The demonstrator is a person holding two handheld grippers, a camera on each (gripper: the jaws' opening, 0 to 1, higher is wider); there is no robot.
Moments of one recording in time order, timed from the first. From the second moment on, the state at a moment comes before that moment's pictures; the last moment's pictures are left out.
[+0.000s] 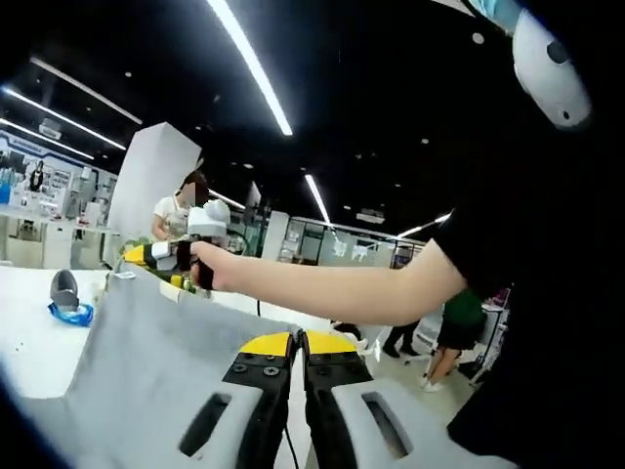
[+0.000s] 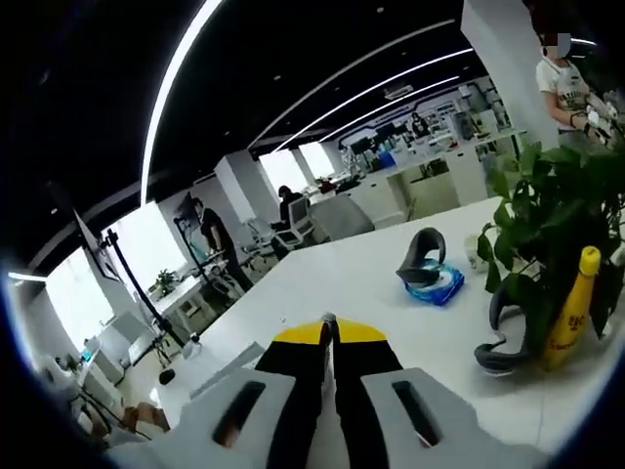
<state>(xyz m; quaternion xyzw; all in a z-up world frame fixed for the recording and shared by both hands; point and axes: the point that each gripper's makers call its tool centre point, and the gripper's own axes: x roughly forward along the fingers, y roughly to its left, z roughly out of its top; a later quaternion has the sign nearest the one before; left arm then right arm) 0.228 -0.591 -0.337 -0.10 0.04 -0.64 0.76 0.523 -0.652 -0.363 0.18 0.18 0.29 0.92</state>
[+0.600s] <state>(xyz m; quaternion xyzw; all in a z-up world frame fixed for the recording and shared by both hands) 0.239 -0.621 -0.294 -0.09 0.00 -0.65 0.75 0.549 -0.638 -0.315 0.14 0.16 0.31 0.93</state>
